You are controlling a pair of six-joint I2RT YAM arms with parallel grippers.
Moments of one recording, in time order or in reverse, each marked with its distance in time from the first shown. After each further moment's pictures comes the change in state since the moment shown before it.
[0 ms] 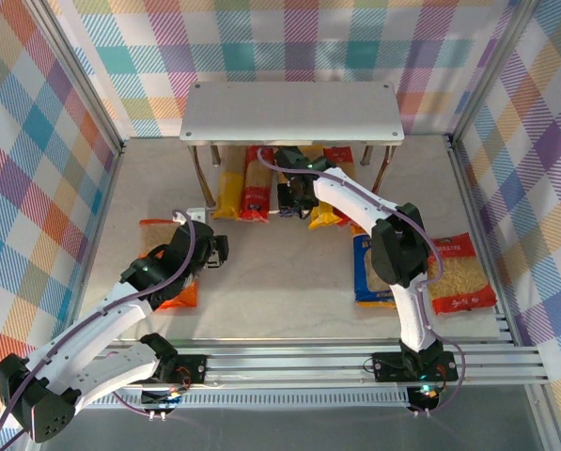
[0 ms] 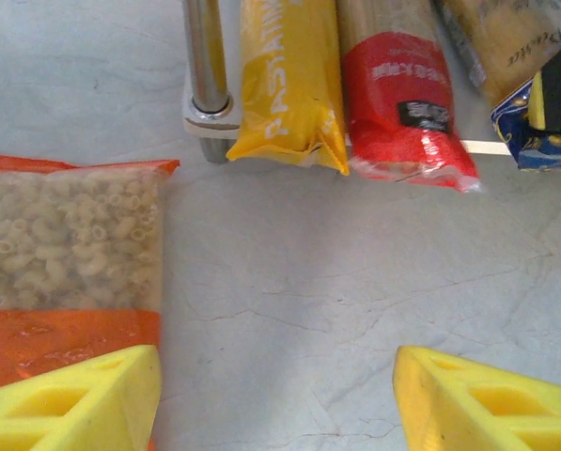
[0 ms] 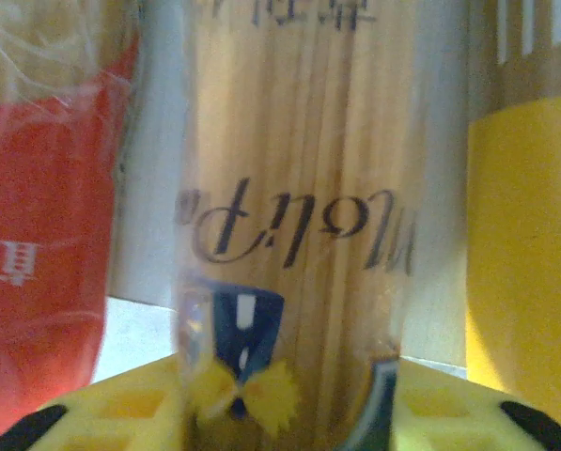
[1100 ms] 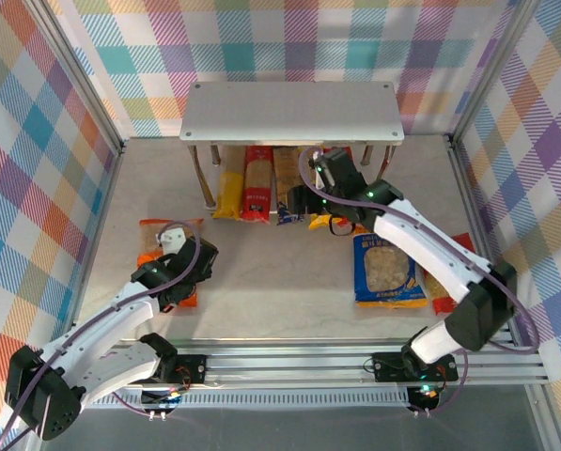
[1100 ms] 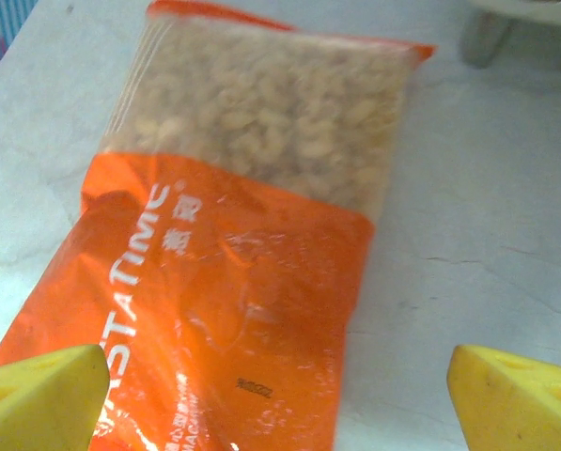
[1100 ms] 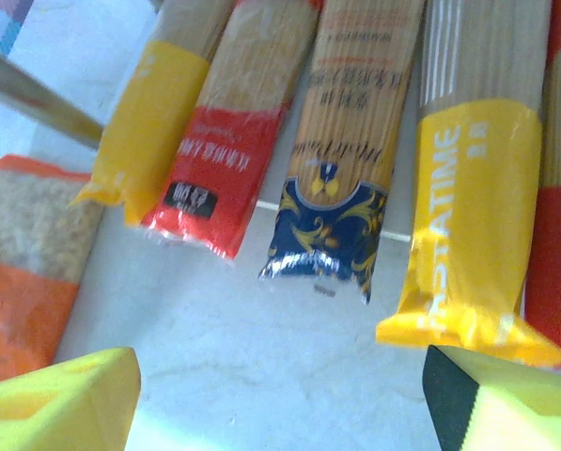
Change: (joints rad) left arm 0.095 0.047 -0.140 -0.175 -0.205 -0.253; right arm 0.037 -0.654 -0.491 0.192 -0.051 -0.050
